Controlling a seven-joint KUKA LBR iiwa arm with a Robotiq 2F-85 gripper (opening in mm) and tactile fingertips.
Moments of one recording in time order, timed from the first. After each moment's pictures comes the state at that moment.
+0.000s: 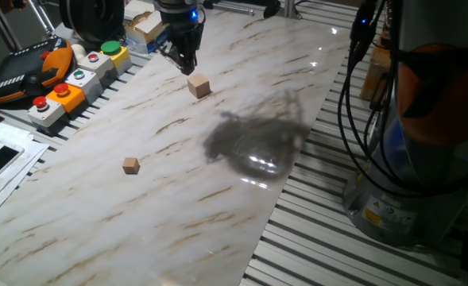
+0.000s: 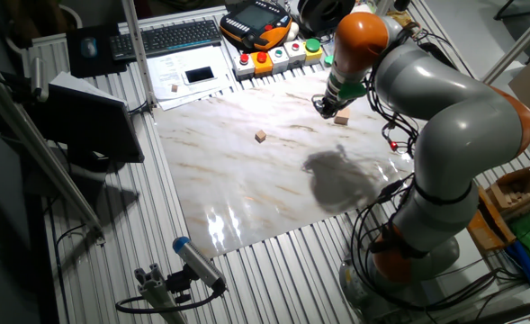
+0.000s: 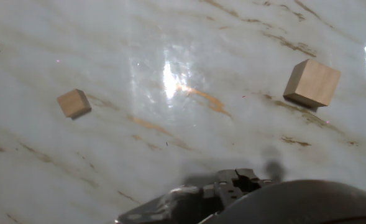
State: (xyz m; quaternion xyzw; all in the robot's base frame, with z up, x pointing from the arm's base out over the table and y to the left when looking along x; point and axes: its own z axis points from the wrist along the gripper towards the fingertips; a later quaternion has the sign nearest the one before) arm 0.519 -0.012 0.225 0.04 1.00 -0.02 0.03
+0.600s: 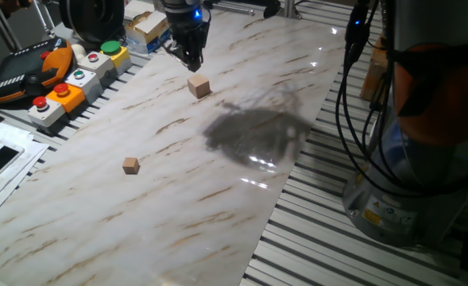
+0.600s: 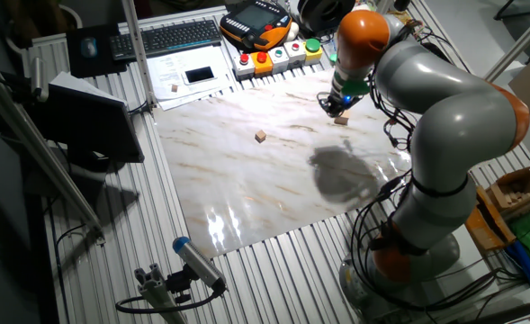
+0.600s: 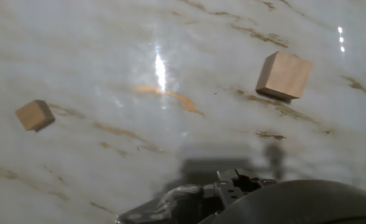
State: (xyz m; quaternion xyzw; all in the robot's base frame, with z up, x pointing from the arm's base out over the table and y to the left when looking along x) arm 0.523 -0.046 0.216 0.08 1.00 -0.04 0.00
